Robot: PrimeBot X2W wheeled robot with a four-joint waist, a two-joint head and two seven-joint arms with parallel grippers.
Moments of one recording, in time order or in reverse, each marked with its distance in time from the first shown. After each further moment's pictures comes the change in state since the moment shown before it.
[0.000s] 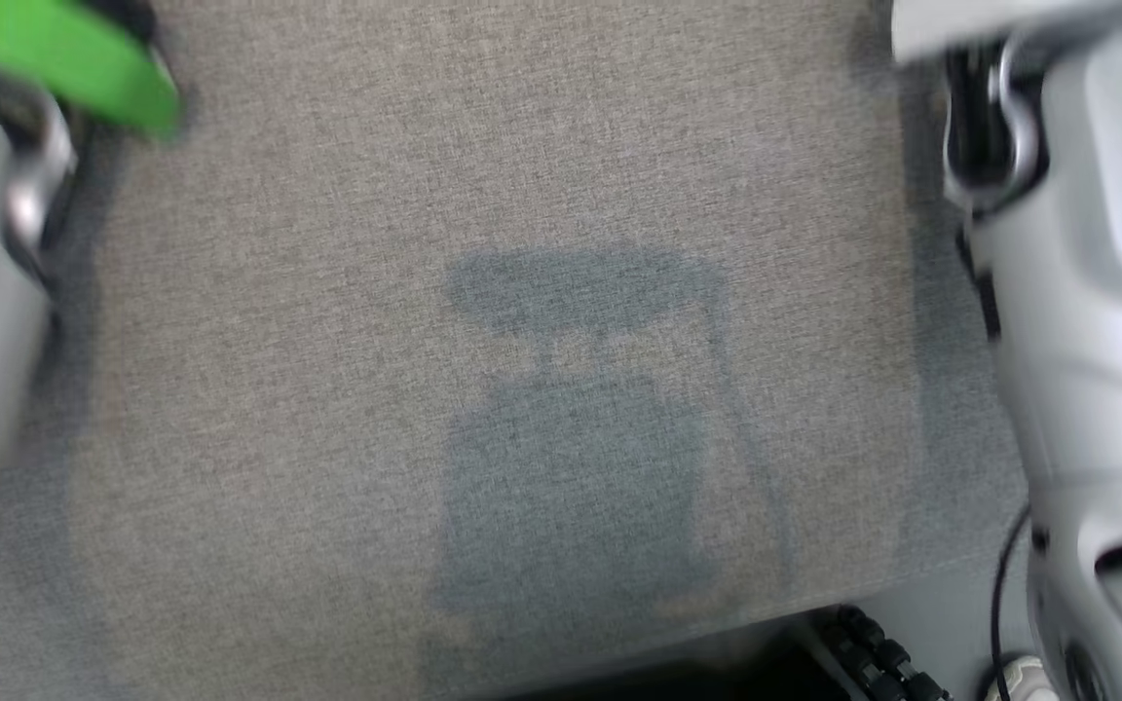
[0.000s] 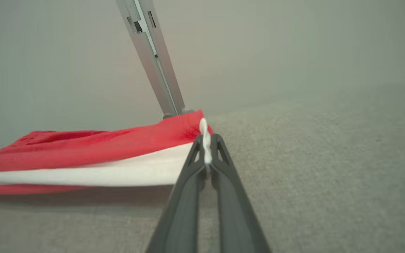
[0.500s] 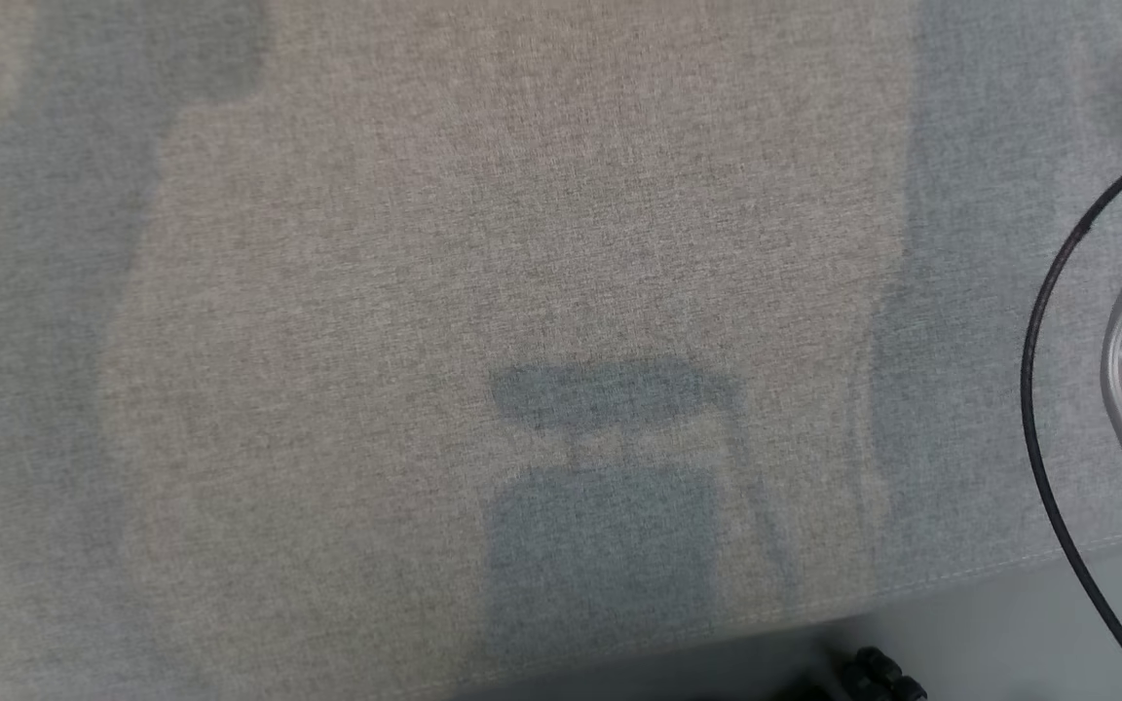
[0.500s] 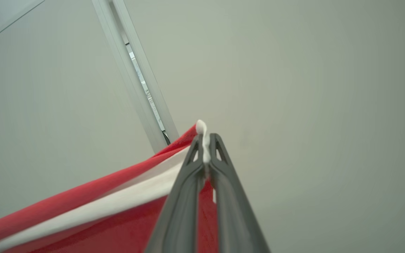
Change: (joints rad) left arm -0.492 0.039 -0.088 -0.072 -0.090 0.162 0.127; right arm -0.515 0.037 -0.285 -0.058 0.005 0.004 0.149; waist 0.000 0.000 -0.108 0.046
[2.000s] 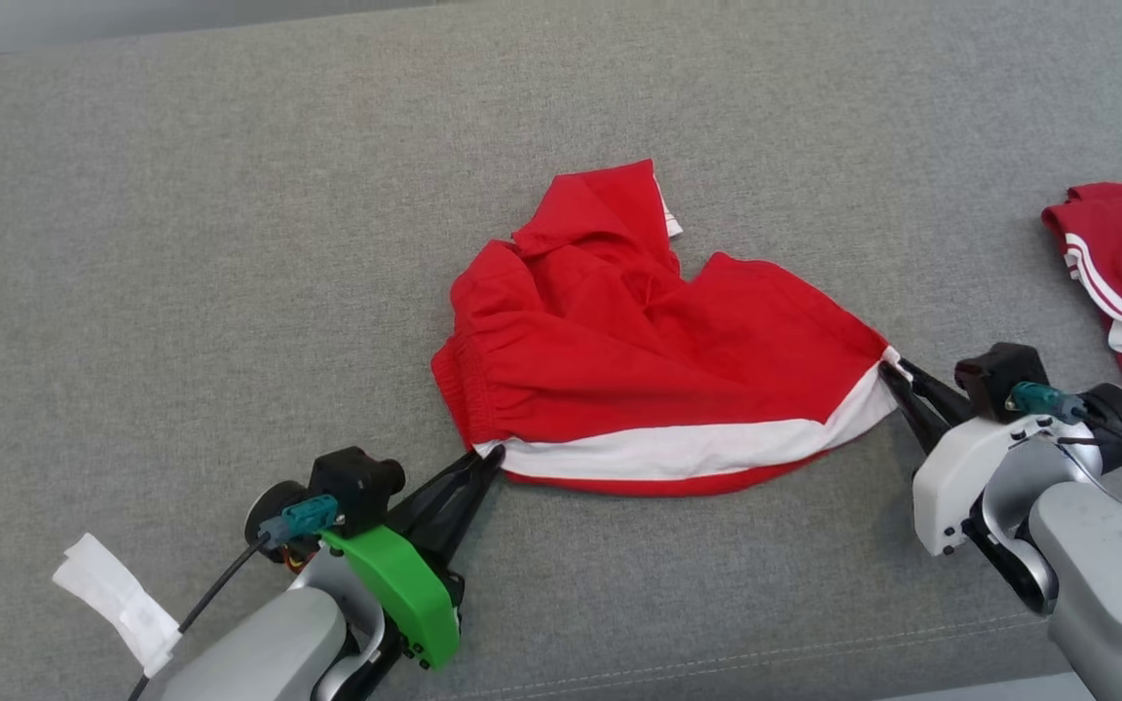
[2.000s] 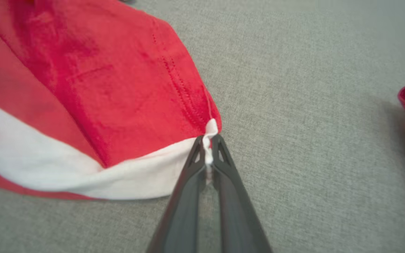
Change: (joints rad) left arm 1.096 -0.150 -0.302 0.033 -0.156 -0.186 -0.127; right arm 1.107 -0.405 0.744 0.032 0.000 -0.004 0.067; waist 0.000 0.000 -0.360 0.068
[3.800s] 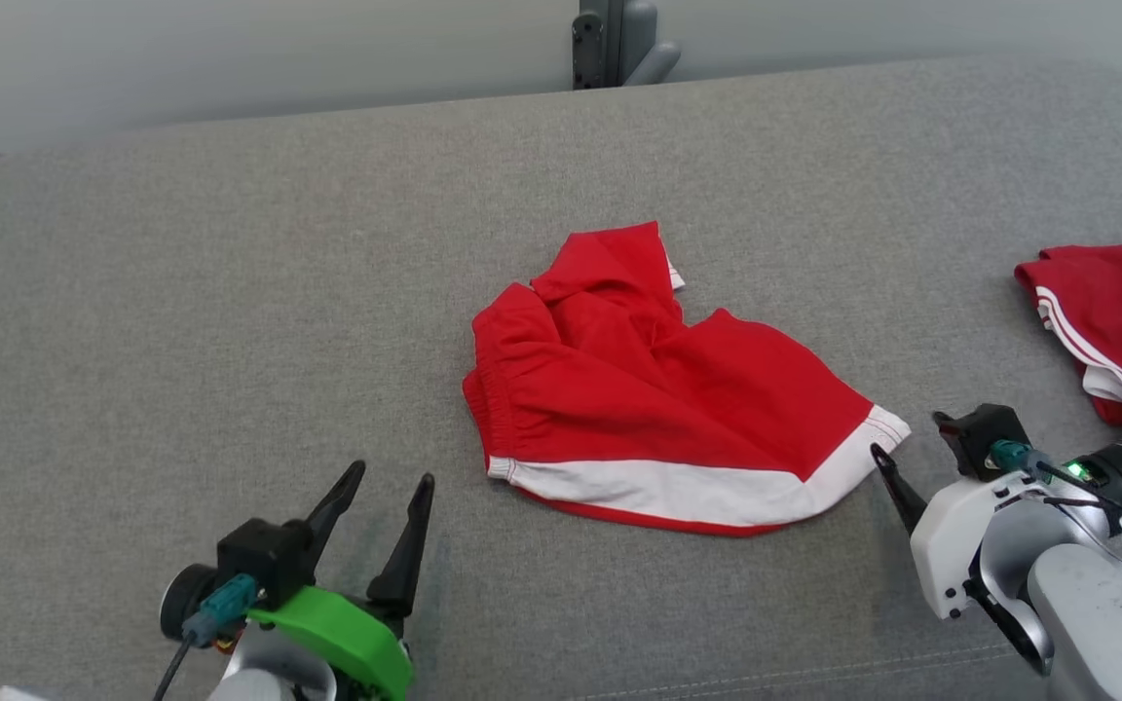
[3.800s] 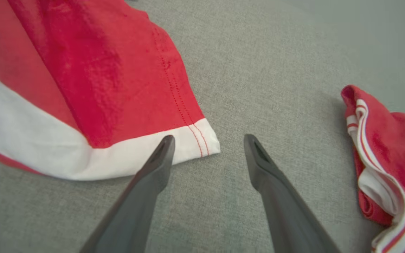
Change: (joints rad) left arm 0.398 -0.143 0.607 -0.198 0.374 0.002 0.085; right arm 0.164 0.074 -0.191 -0.091 -0.215 0.000 0.114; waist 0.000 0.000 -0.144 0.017
